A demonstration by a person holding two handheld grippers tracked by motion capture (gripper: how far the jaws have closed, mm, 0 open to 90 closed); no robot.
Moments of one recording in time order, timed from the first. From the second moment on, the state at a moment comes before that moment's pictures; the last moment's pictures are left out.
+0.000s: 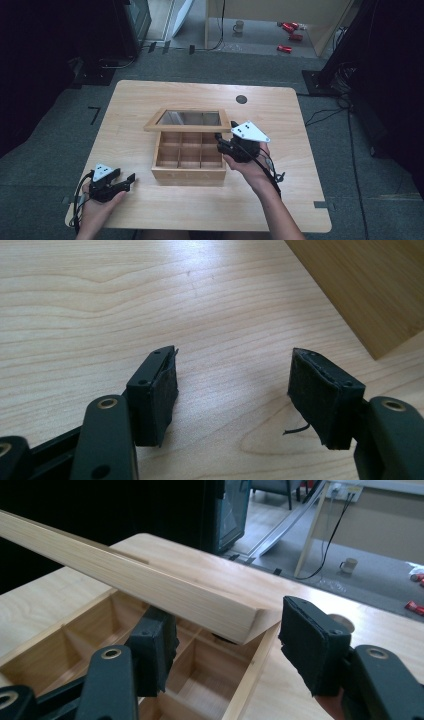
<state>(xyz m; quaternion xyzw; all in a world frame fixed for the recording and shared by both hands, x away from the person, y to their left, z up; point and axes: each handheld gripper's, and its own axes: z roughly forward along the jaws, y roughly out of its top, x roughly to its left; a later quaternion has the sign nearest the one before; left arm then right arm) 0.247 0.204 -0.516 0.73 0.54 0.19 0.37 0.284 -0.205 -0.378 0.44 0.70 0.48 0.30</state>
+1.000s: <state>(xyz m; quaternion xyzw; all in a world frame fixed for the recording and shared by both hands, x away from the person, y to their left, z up) 0.247 0.199 -0.516 0.74 0.53 0.21 0.35 0.361 -0.215 -0.401 0.44 0.68 0.51 0.29</state>
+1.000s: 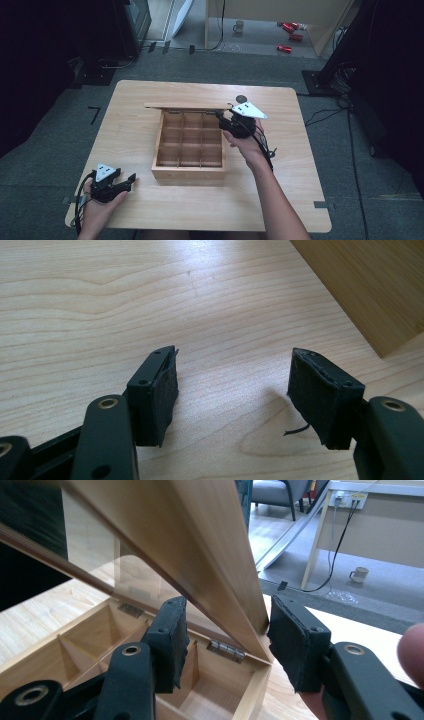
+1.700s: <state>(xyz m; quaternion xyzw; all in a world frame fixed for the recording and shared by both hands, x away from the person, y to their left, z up) 0.247 0.197 -0.516 0.74 0.53 0.21 0.35 0.406 -0.222 -0.419 0.47 0.67 0.52 0.25</state>
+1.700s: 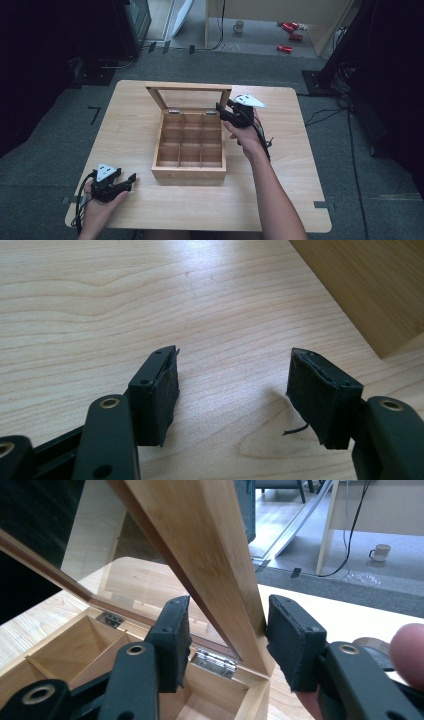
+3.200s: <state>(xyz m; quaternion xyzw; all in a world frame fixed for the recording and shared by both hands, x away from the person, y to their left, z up) 0.247 0.192 -0.517 0.76 0.52 0.23 0.32 0.448 -0.223 -0.398 0.55 0.63 0.48 0.24</state>
